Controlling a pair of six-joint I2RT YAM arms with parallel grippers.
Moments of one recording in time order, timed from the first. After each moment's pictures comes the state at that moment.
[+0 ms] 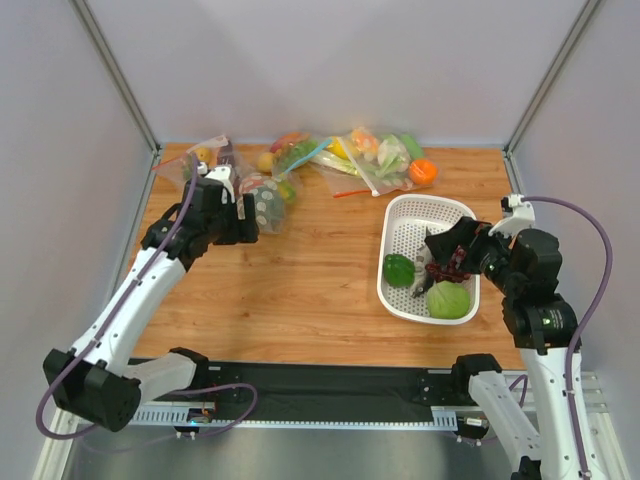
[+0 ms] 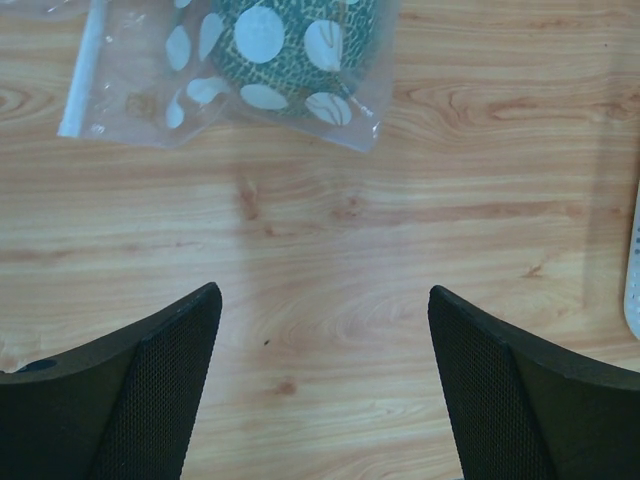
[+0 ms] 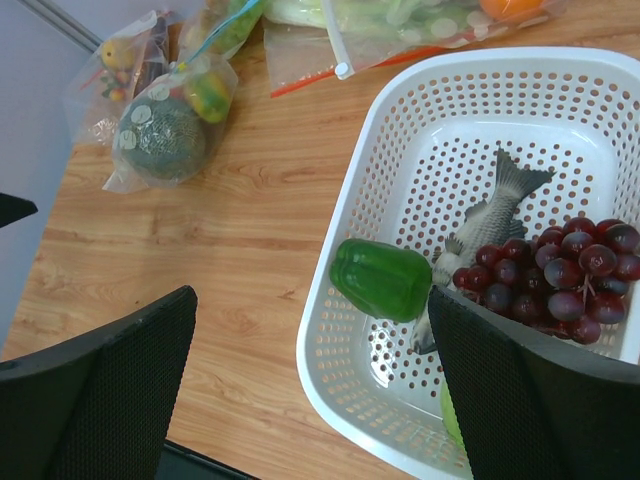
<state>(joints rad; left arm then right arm) -0.33 1.12 1.12 -0.74 -0.08 -0.31 0.07 0.64 0.95 -0.66 -0.27 0.40</state>
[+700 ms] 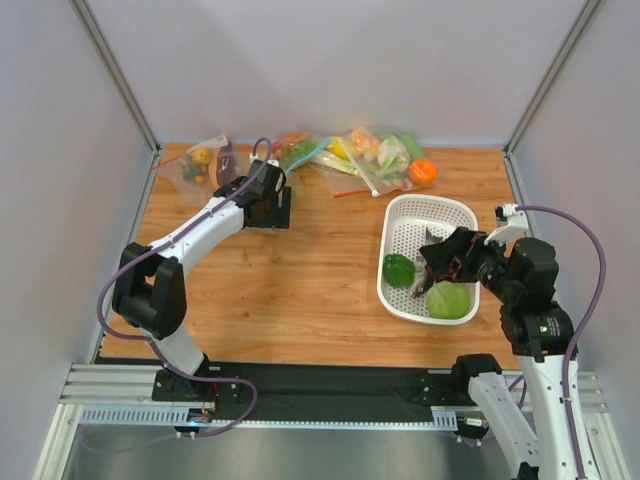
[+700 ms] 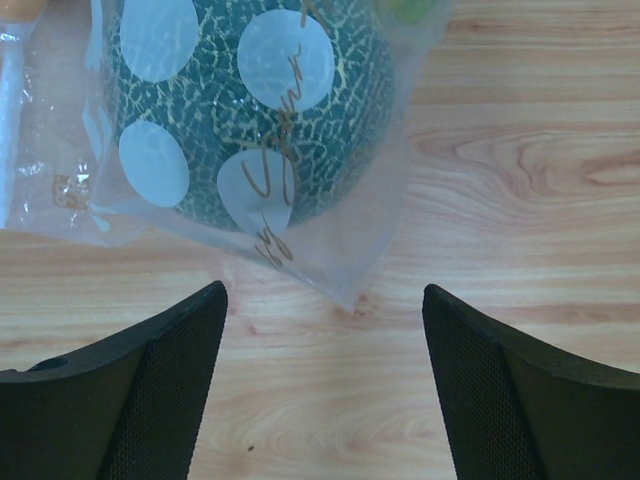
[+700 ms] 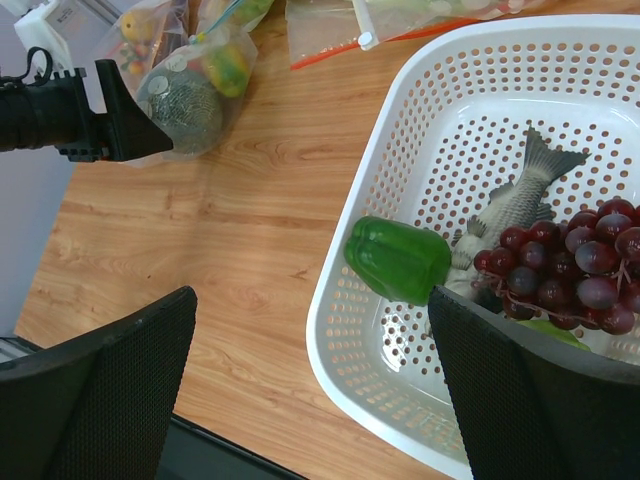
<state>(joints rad) -0.44 1.67 1.33 -0.60 -0.23 -0.32 0.07 0.59 0.88 -0.65 -0.33 0.40</state>
